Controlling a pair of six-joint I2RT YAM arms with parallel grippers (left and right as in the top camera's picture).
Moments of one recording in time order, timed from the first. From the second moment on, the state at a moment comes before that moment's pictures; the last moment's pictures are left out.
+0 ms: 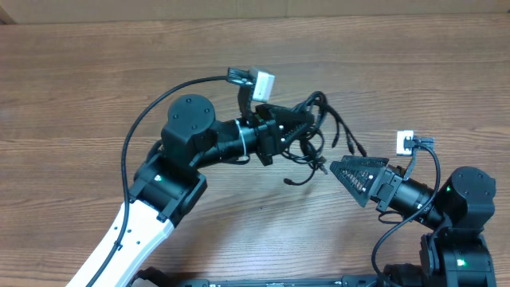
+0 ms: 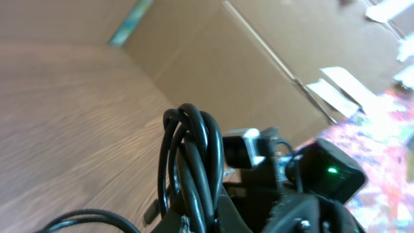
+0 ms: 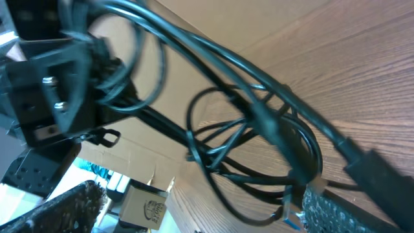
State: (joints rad) left arm -0.57 1.19 1.08 0.03 0.70 -0.69; right arm -0.03 0.60 0.64 -0.29 -1.01 0.76
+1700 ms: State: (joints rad) left arm -0.59 1.25 1.08 0.23 0.96 -0.61; right arm -0.03 0.59 0.66 -0.50 -0.77 0.77
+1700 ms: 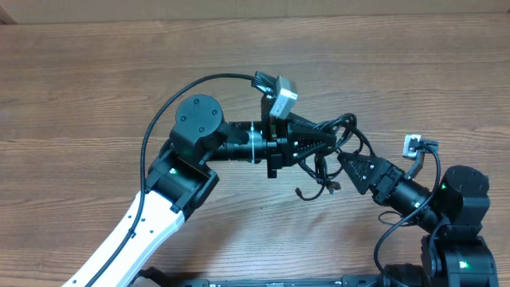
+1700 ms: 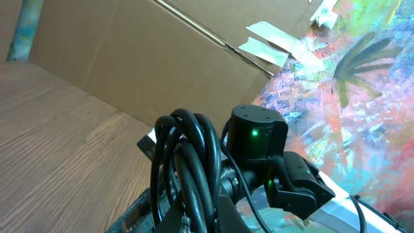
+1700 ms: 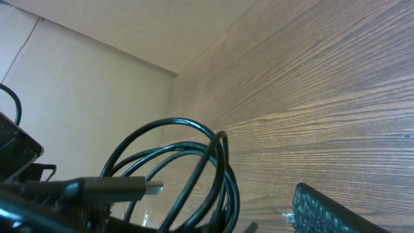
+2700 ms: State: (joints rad) left arm -0.67 1.25 1.08 0.34 0.95 -0.55; right arm -0.03 0.59 0.66 -0.44 -0.86 0.93
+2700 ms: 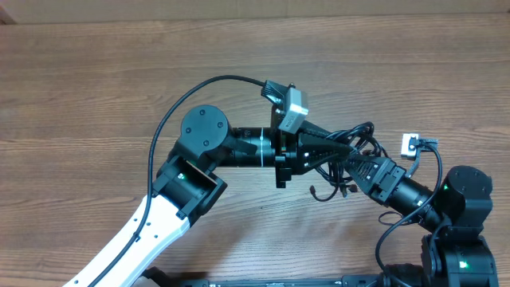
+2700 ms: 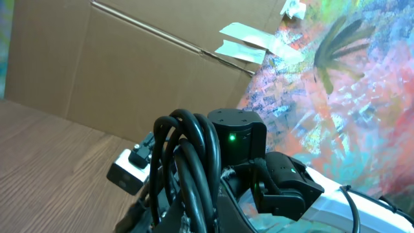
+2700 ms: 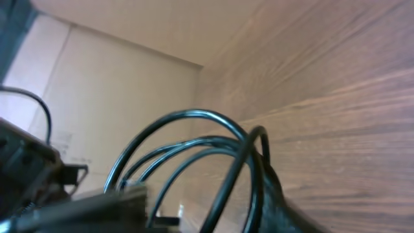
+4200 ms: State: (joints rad) left arm -0.38 1.23 1.08 0.69 0.97 -1.05; right arm -0.02 0.71 0.67 -0.74 -0.33 0.78
